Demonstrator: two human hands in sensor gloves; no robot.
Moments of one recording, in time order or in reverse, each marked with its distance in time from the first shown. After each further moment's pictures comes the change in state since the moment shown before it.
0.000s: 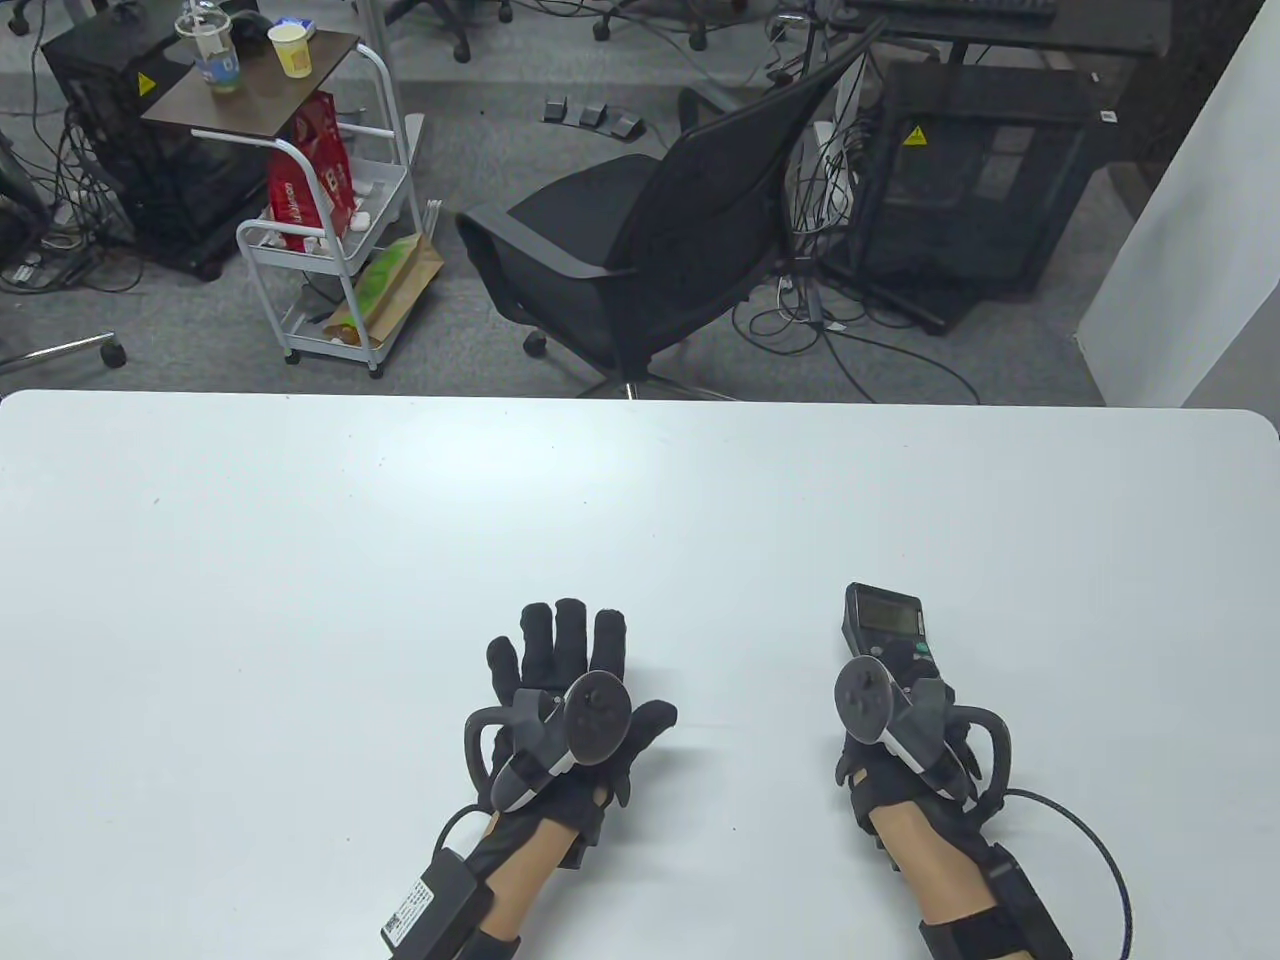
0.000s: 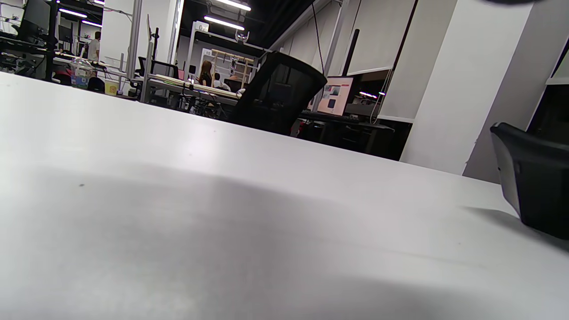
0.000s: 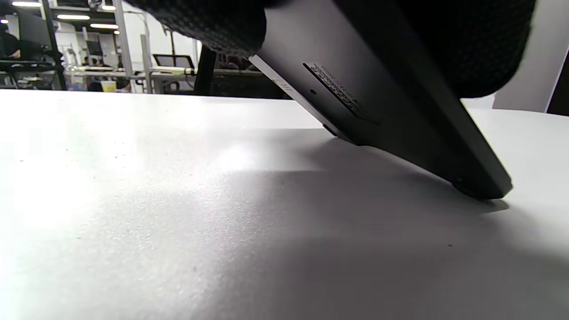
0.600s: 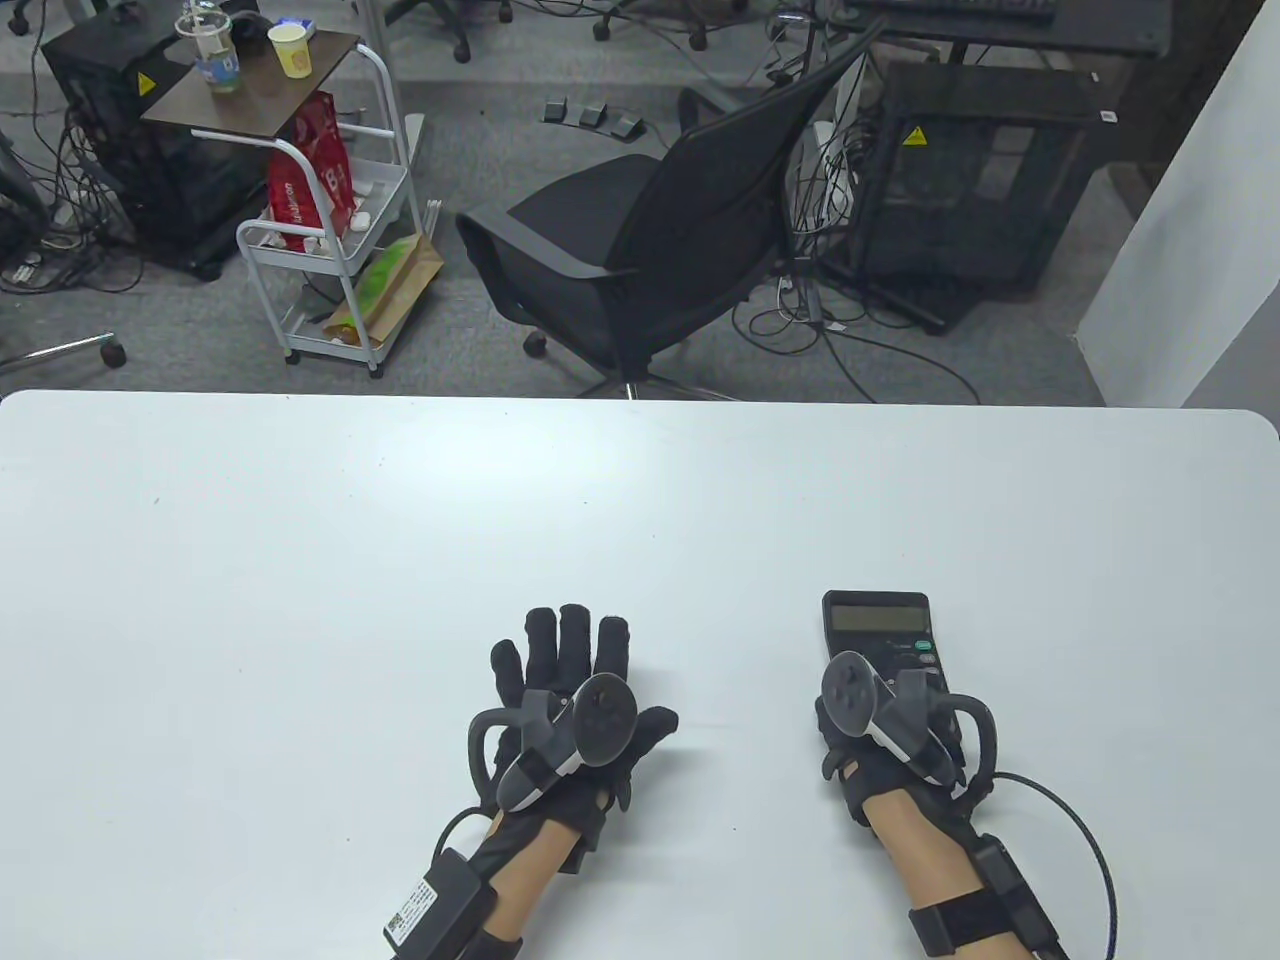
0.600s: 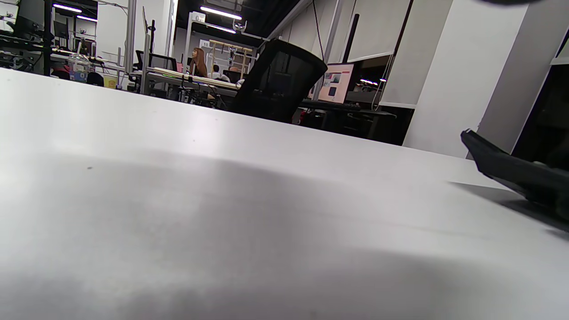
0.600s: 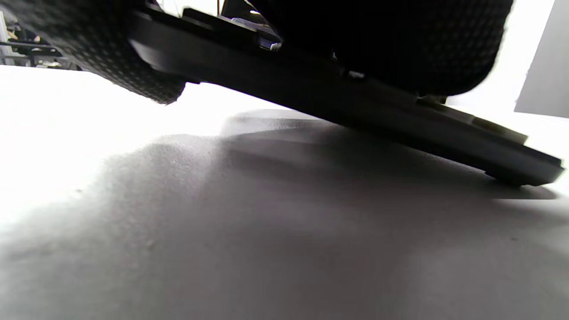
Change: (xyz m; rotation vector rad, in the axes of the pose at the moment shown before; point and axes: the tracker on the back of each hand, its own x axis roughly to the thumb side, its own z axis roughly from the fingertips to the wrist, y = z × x) left_hand 0.003 -0.004 0.000 -0.034 -0.002 -0.030; right_hand 0.006 0.015 -0.013 0.000 -0.047 0.061
